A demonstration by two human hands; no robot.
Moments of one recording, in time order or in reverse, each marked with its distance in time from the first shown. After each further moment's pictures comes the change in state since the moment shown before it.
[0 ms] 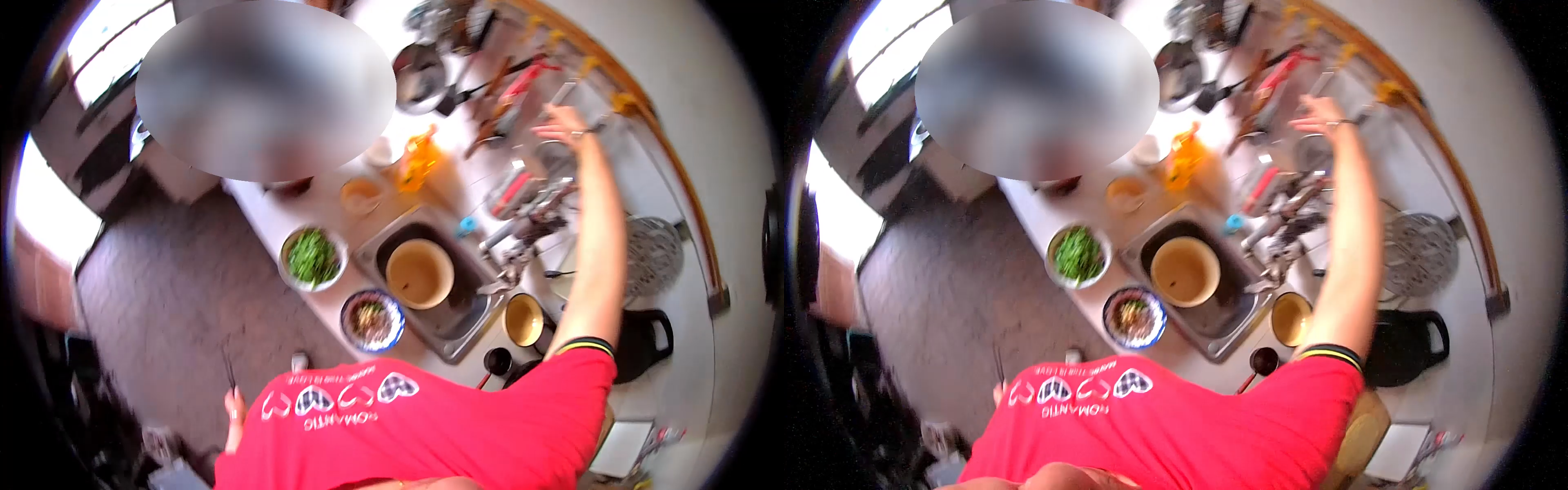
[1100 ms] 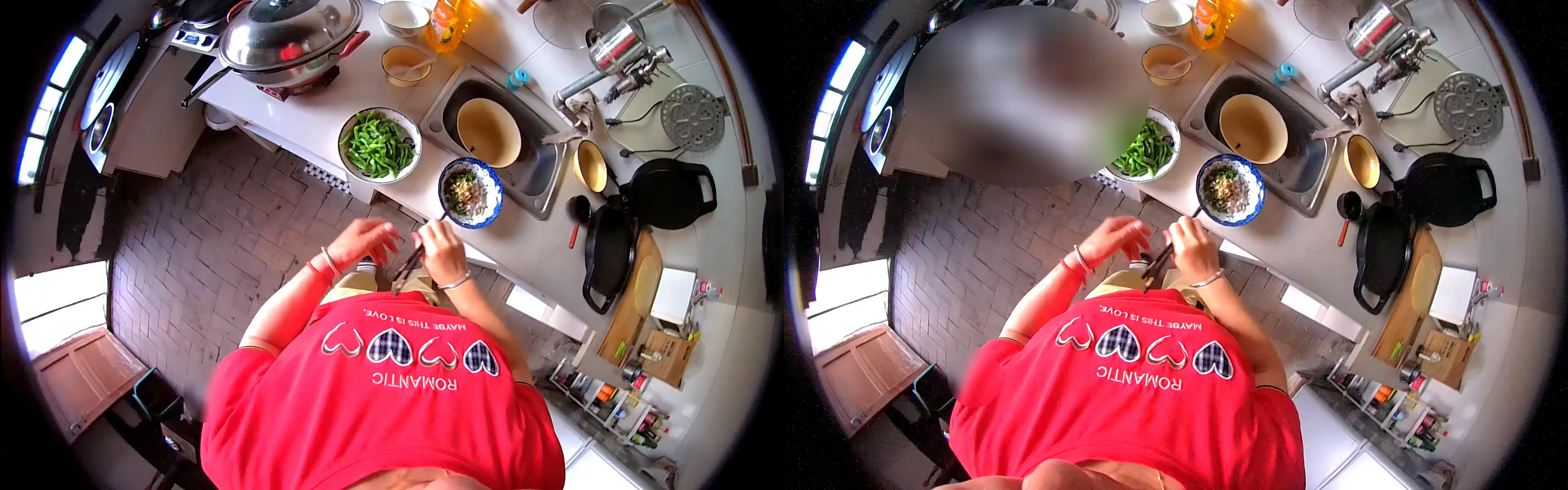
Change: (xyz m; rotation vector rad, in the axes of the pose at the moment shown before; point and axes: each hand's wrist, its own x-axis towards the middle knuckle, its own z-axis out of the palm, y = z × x) left_hand 0.130 0.334 0.052 -0.377 -1.864 0.069; right_hand -0.363 0.244 0.558 -0.809 0.249 -0.423
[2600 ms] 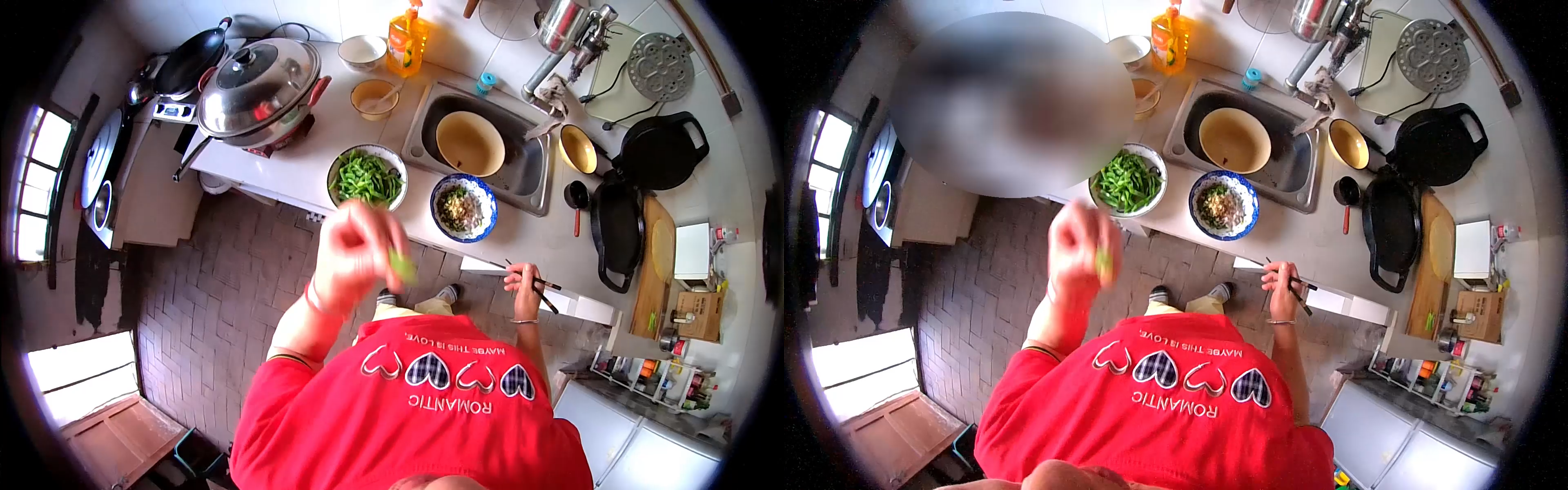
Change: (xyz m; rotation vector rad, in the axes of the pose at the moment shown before) left_hand -0.048 0.166 0.084 -0.348 -0.275 0.744; right_hand -0.121 0.073 -0.058 0.820 0.543 0.965
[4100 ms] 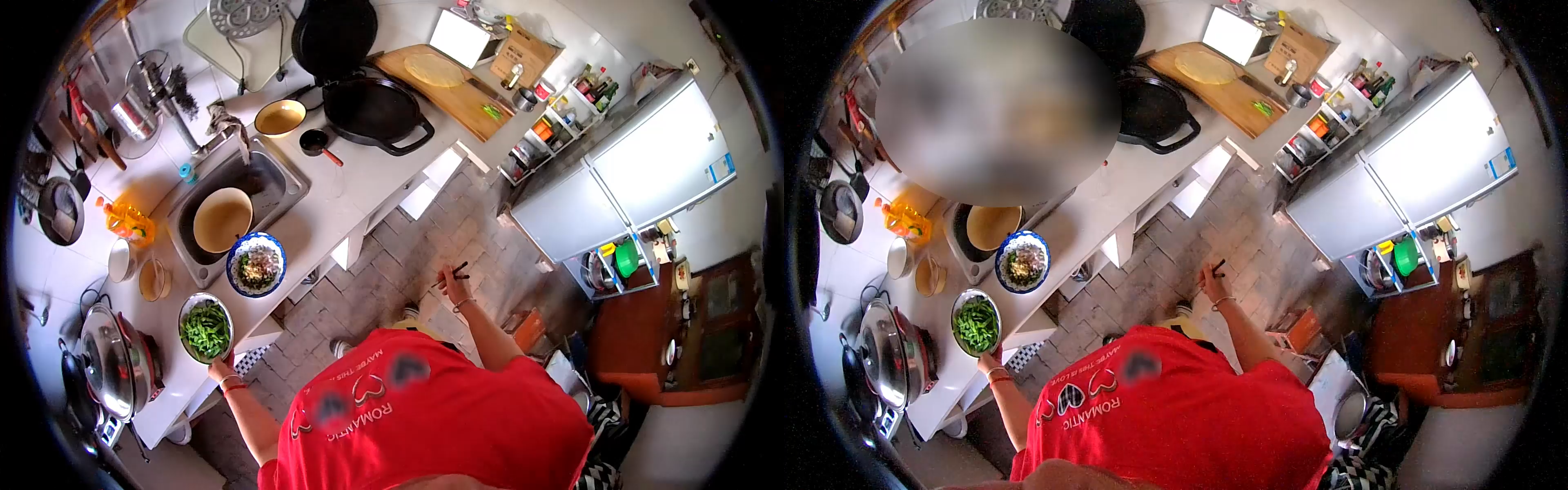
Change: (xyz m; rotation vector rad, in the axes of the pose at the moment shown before) left_hand -0.025 -0.158 -0.315 0.465 0.925 -0.469; right_hand -0.215 0.127 -0.153 0.062 0.678 0.387
